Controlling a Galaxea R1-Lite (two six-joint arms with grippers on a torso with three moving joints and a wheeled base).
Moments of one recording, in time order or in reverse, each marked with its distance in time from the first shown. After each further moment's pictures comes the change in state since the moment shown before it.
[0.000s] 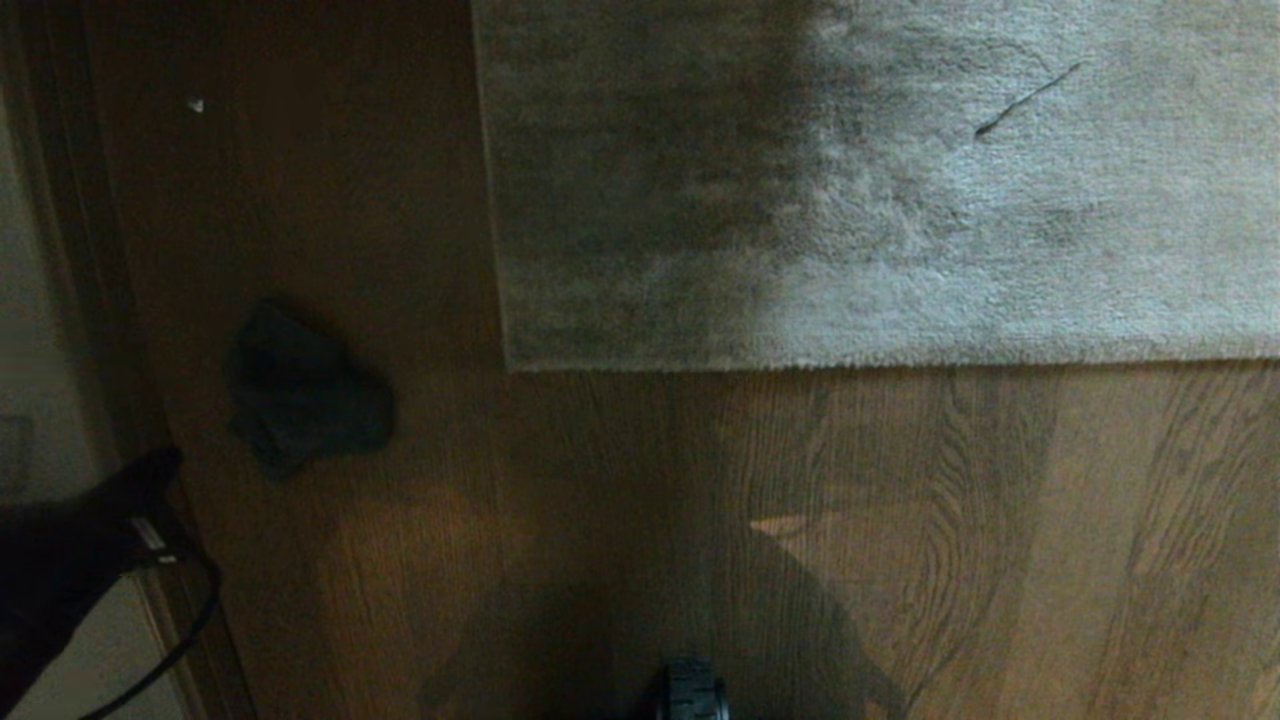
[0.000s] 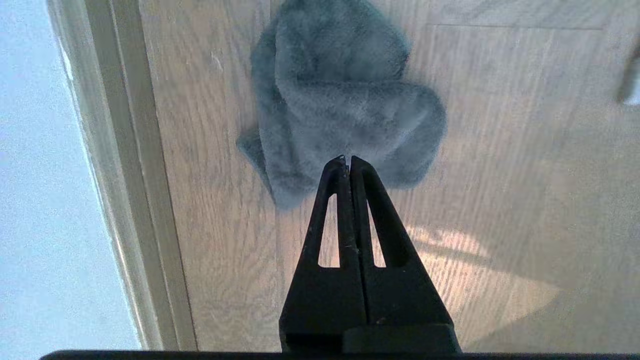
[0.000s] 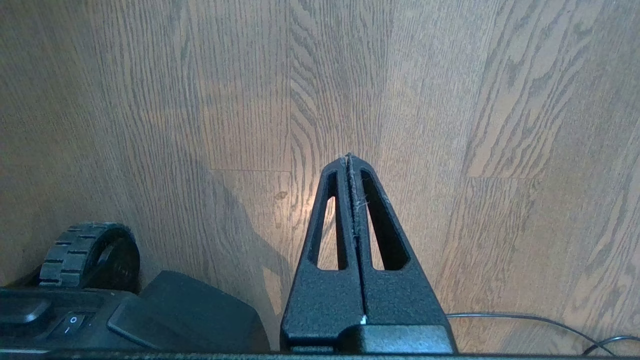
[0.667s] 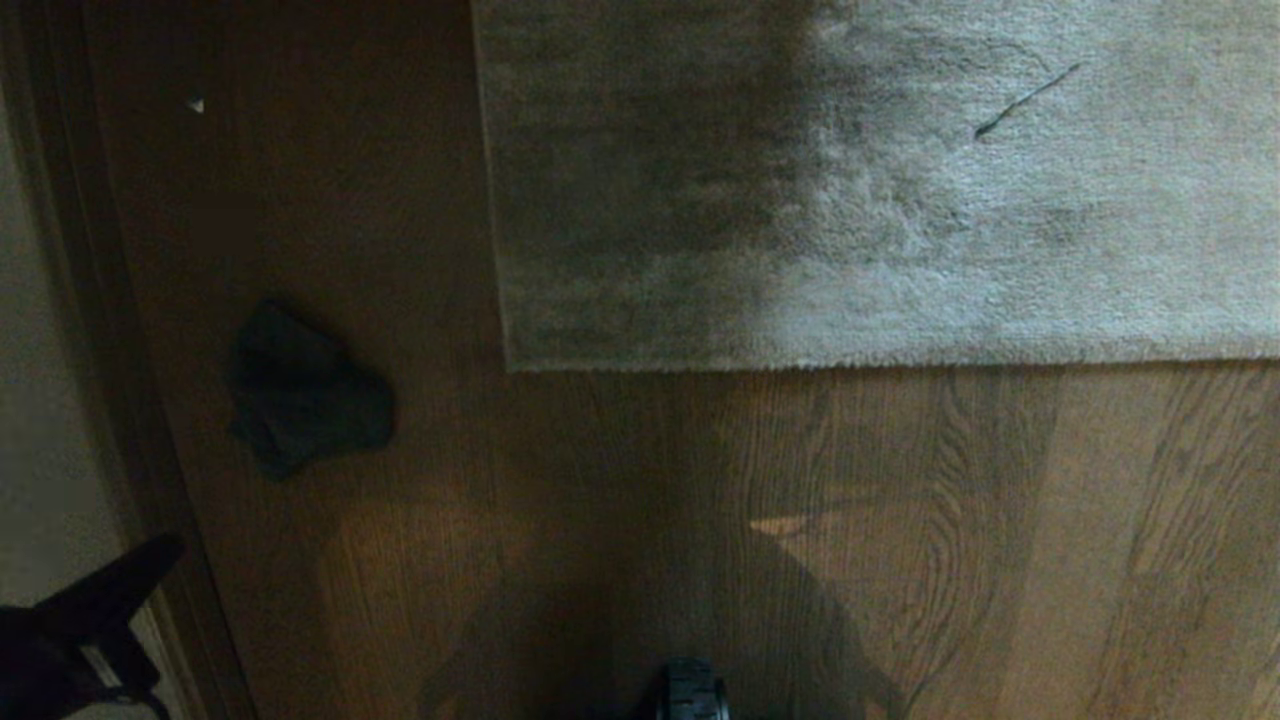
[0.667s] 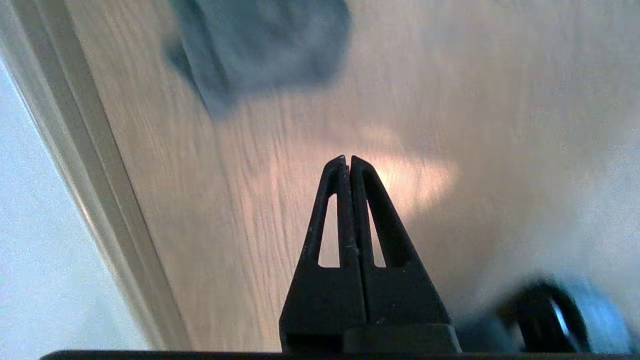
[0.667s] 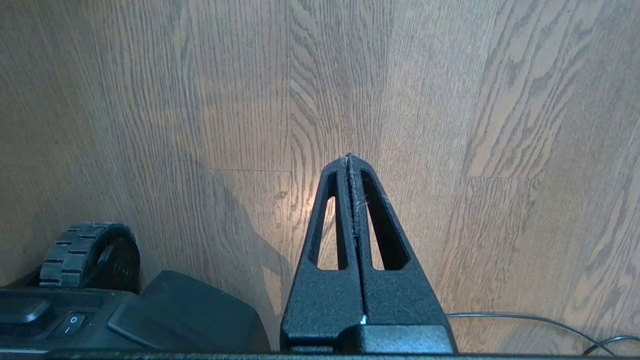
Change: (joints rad) left arm -0.070 -0.547 -0.001 0.700 -0.092 0.029; right arm 0.000 0.000 0.000 0.000 0.000 0.000
